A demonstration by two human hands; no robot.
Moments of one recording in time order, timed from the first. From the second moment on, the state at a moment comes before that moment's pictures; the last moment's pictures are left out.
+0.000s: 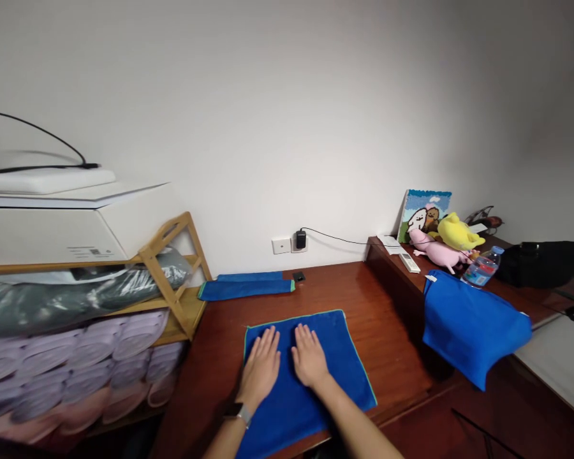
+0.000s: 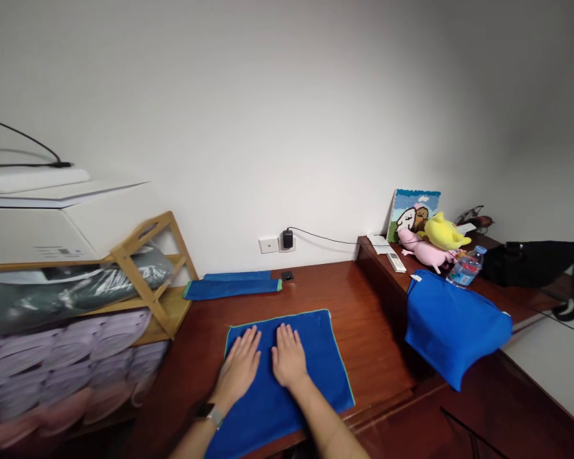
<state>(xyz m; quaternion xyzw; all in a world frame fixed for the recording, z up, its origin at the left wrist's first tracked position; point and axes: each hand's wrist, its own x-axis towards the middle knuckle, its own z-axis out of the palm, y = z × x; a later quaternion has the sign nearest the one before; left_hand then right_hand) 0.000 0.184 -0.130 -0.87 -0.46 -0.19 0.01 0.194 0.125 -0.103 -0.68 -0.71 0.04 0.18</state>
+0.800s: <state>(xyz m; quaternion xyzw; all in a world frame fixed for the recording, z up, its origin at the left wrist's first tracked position) -0.004 0.103 -0.150 -0.86 -0.48 -0.20 0.02 0.161 0.062 -0.120 -0.67 -0.71 0.06 0.21</state>
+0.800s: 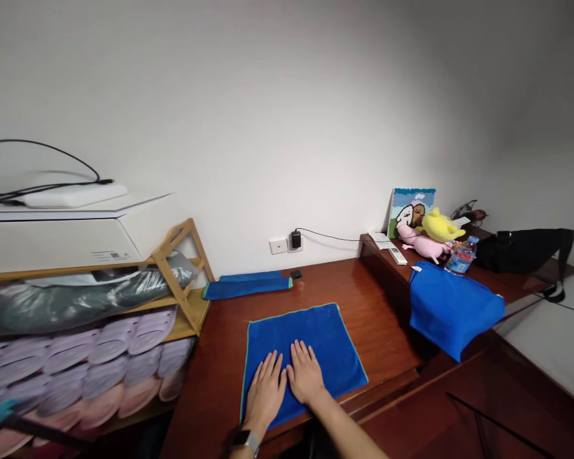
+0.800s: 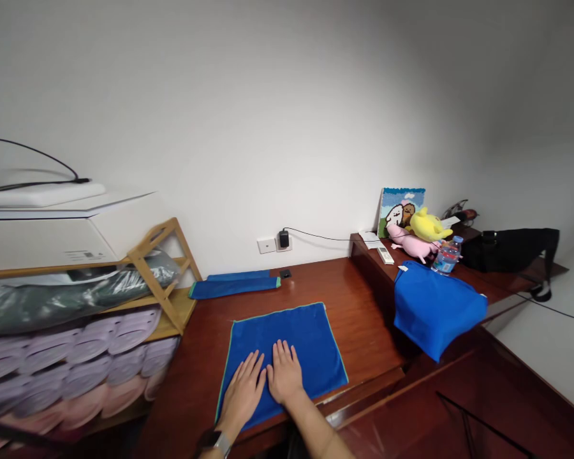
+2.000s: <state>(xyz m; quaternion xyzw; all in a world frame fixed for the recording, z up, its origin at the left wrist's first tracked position) -0.025 0.027 -0.154 -0.81 -0.56 -0.16 0.03 0.291 -0.024 -0.119 -0.80 -0.59 0.07 0.09</state>
